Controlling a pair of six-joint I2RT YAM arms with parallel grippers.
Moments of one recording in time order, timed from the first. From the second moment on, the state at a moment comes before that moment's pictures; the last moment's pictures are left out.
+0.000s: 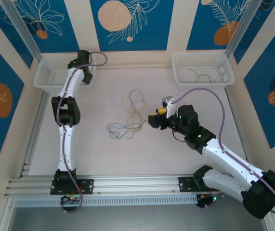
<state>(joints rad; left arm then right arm) -0.08 2.55 2.50 -0.93 -0.38 0.43 0.59 0.94 0.65 -0.05 -0.21 0.29</state>
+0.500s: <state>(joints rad) -0.10 2.56 2.61 -0.91 -0.37 0.40 0.60 0.92 0.65 -0.06 -0.21 0.29</state>
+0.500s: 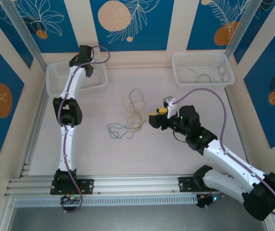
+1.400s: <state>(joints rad) 0.07 2.23 2.51 -1.07 0.38 -0.15 0.60 0.97 0.67 -0.05 -0.22 0.29</state>
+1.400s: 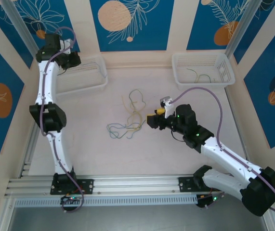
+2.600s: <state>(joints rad) -0.49 1.26 1.37 -0.72 0.93 0.12 0.77 1.00 0.98 -0.21 -0.37 0.01</state>
